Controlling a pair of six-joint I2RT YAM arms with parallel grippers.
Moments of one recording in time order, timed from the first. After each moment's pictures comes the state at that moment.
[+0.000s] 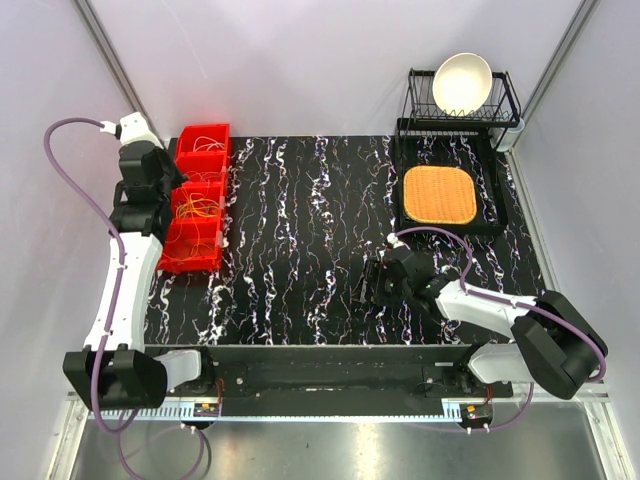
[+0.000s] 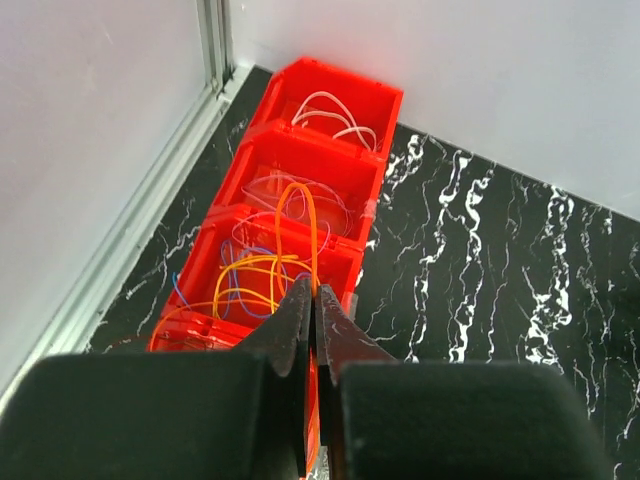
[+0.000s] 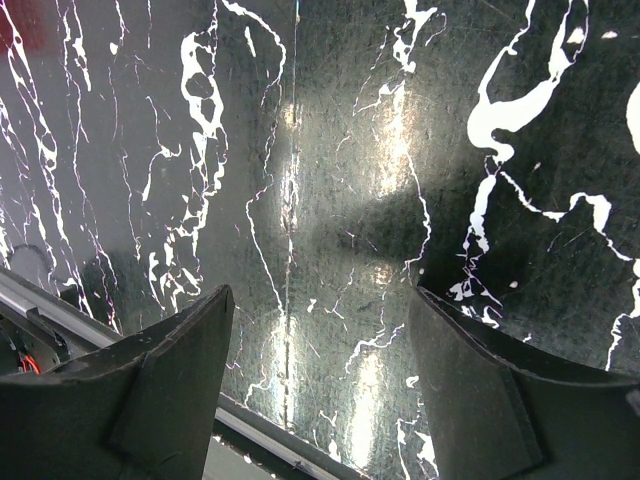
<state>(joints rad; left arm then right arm) 0.05 1.19 1.24 -0.34 -0.22 -0.26 0.70 1.30 0.50 -0.02 -0.09 0.80</state>
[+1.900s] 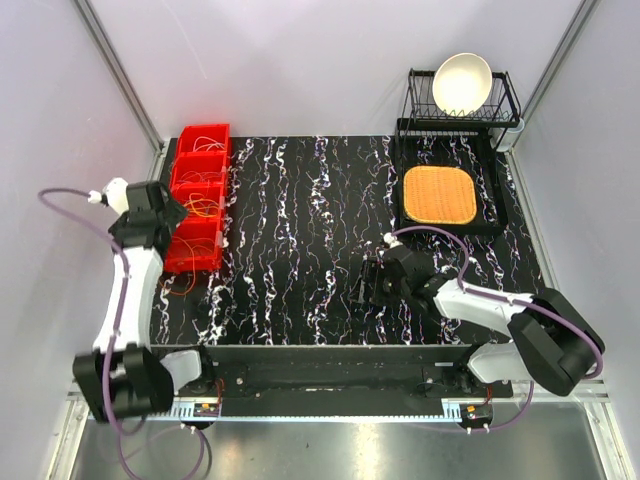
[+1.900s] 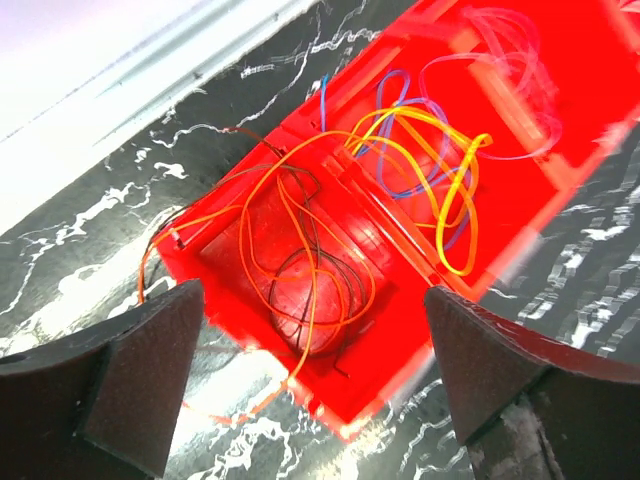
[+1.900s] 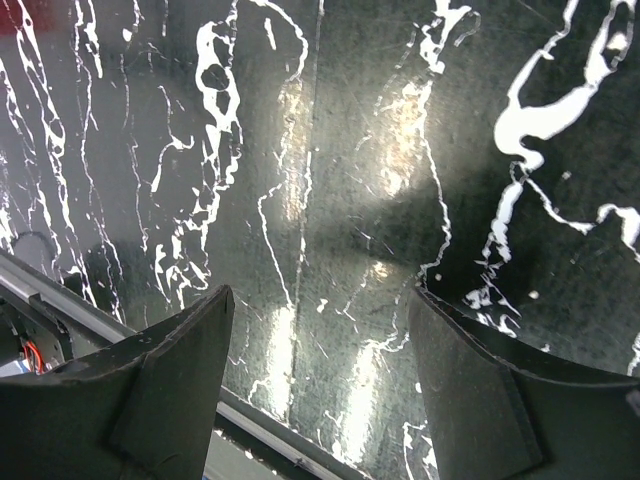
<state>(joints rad) 0.17 1.20 1.02 -0.56 -0.37 -0.65 0.70 1.32 0.50 -0.01 -0.13 0.78</state>
